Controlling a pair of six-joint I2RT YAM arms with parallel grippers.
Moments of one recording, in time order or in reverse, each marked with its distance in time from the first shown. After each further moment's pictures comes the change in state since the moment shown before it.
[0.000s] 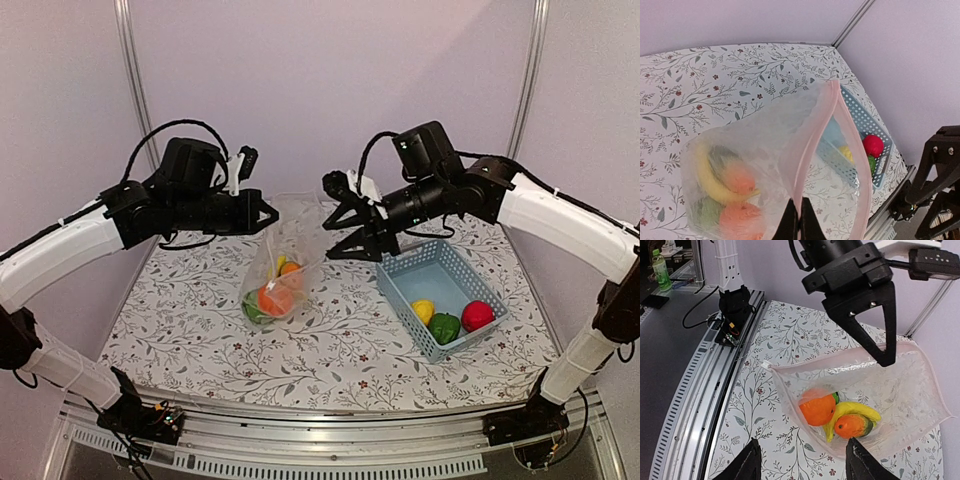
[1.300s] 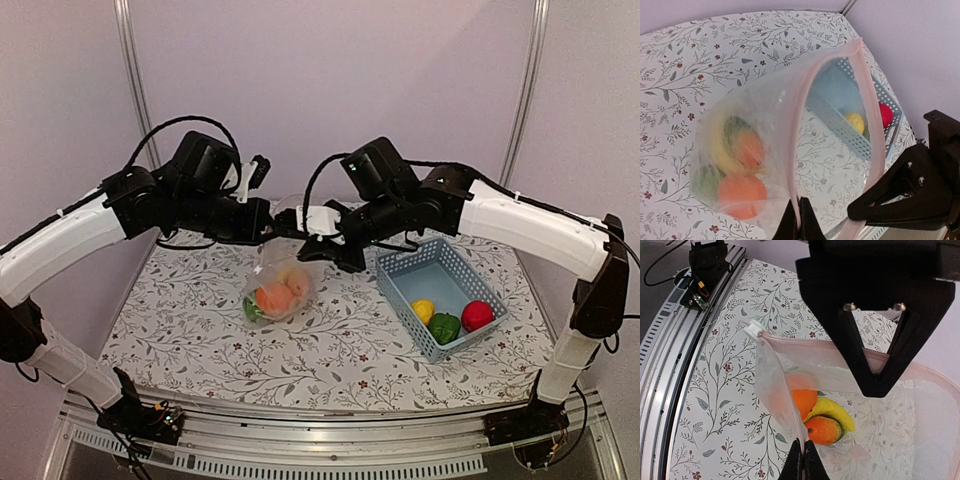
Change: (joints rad) left arm -0.074 0.051 0.111 -0.250 -0.034 -0.004; right arm 0.161 0.164 0.125 -0.052 0.344 -0.157
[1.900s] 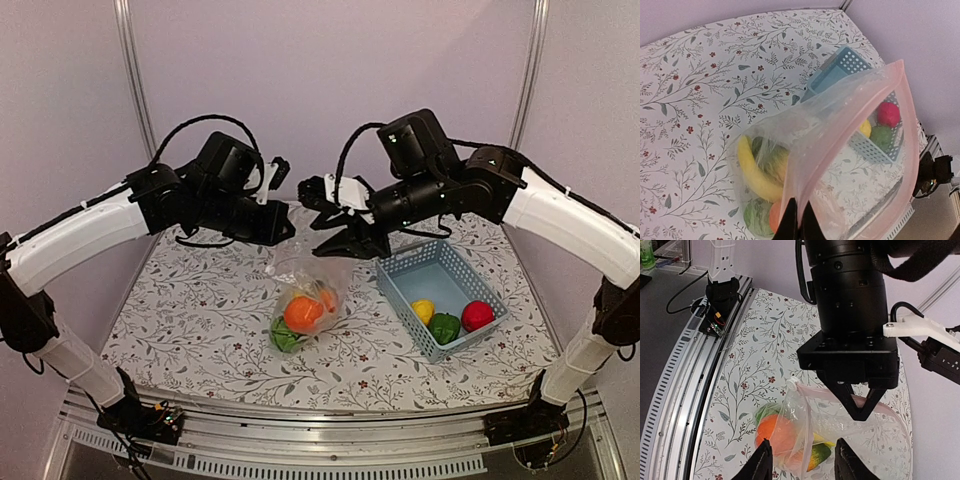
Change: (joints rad) left arm -0.031 0.105 0.086 0.011 -0.047 0.060; right arm -0.002 -0.132 0.016 -0.059 -0.068 0.074
